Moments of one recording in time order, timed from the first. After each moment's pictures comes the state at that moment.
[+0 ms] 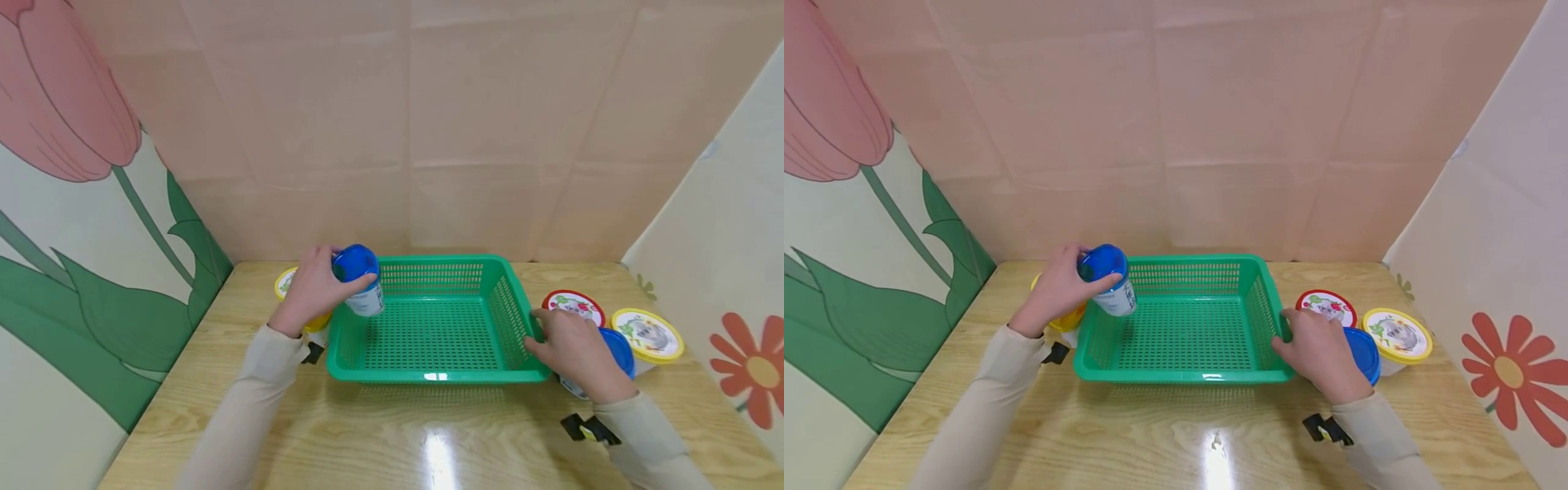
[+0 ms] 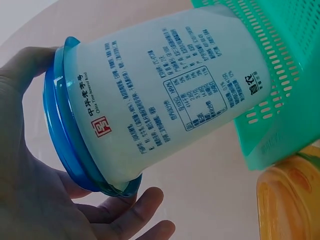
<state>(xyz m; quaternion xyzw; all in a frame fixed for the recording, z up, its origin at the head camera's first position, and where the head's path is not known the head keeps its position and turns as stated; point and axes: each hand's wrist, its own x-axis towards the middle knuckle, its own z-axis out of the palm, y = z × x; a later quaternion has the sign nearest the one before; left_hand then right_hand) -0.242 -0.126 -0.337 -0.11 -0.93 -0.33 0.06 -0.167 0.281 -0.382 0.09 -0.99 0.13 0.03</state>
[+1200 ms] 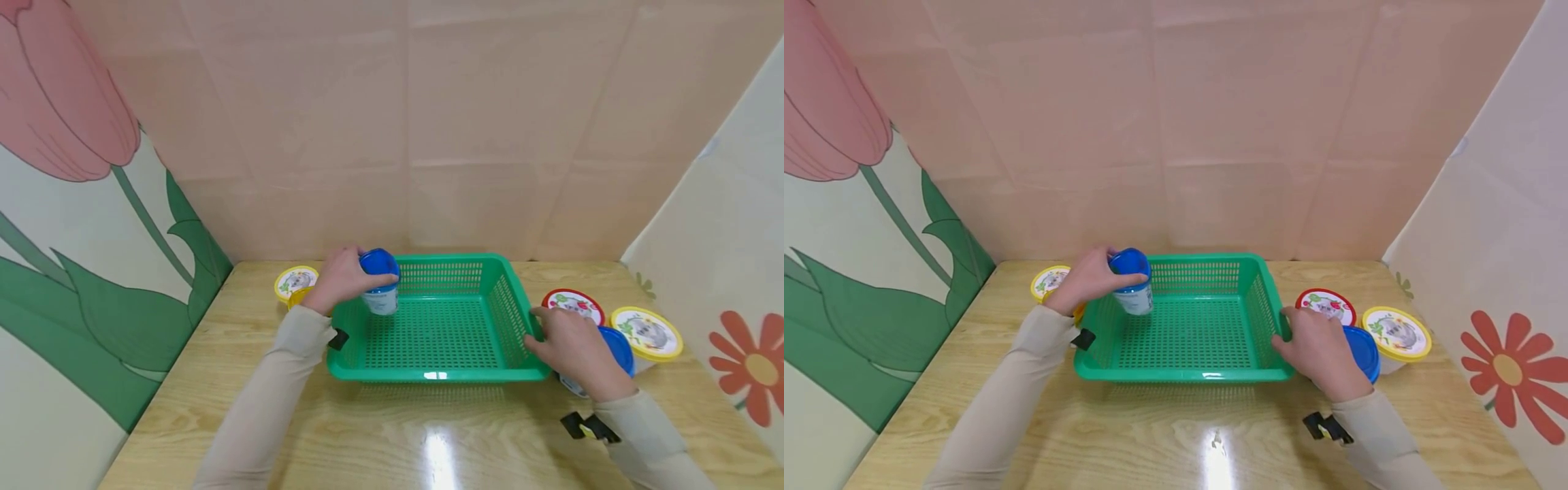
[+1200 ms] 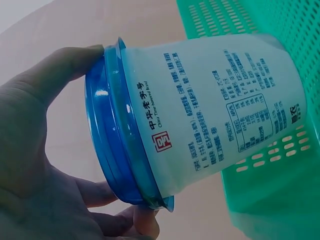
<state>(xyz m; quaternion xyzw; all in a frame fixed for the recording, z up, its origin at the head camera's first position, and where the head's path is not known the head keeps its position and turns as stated) -0.273 -0.089 -0.343 -0.11 -0.95 -0.29 -0.01 -0.169 0.283 -0.384 0.10 -0.99 0.12 0.04</state>
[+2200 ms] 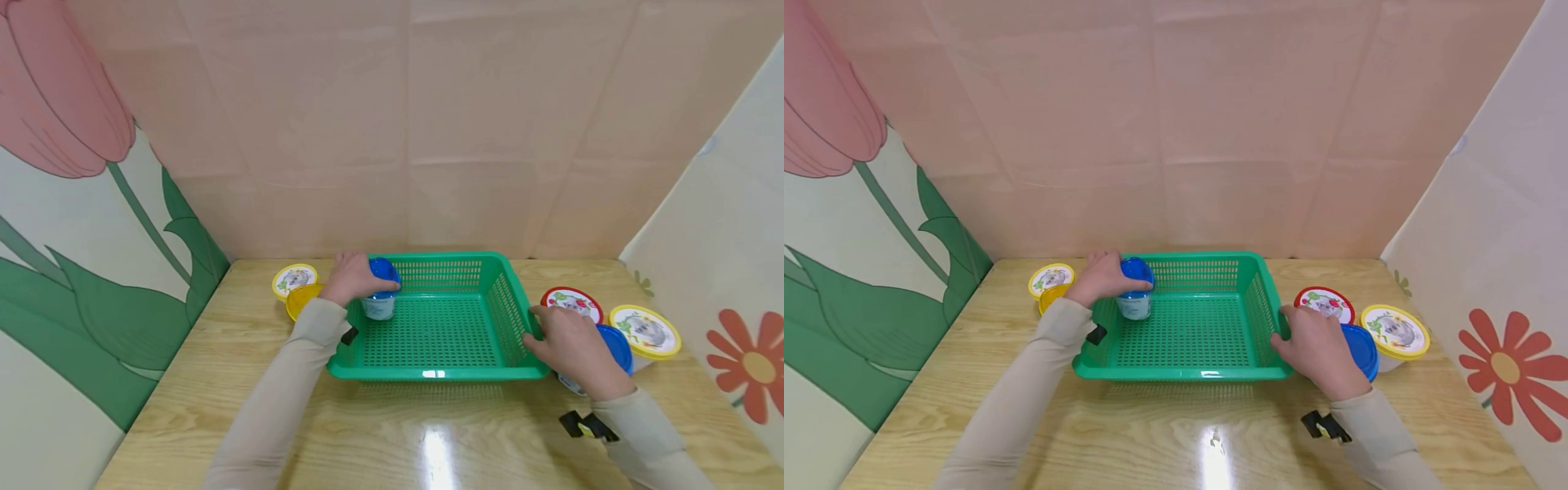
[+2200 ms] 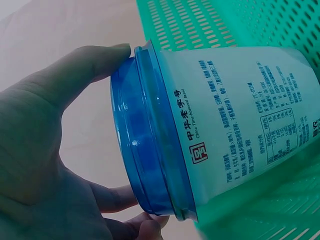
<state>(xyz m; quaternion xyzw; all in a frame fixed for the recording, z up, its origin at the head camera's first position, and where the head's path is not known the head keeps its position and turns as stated) -0.291 -0.070 -0.365 -0.09 -0.97 -0.22 -0.05 -0.167 0.282 -0.384 0.11 -0.99 0.12 0.05</state>
